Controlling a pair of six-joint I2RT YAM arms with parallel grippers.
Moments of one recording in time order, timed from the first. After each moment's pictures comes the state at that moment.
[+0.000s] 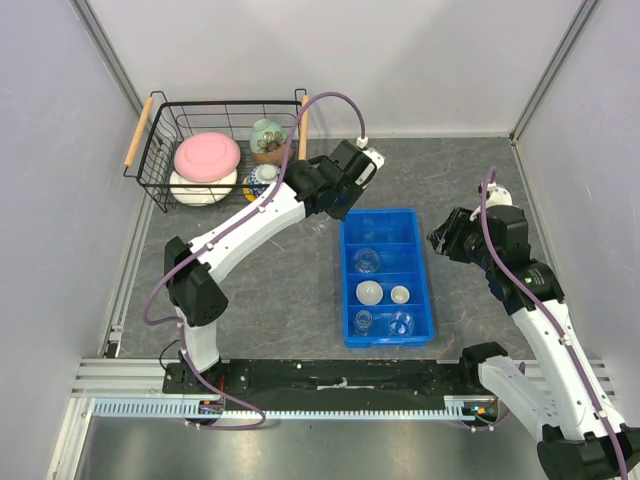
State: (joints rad) left arm -0.84 1.86 1.93 -0.97 -0.25 -0.04; right arm 0.21 0.80 0.89 -0.62 -0.06 0.47
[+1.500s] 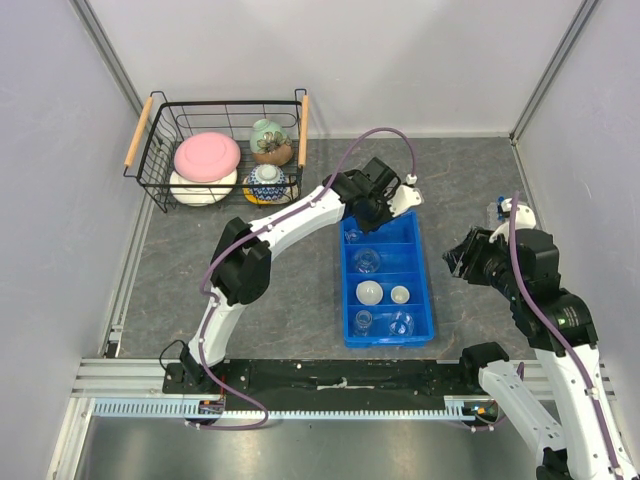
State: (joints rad) left arm -0.85 2.20 2.00 -0.76 0.13 0.45; right arm 0.22 0.62 1.00 -0.91 -0.05 0.41
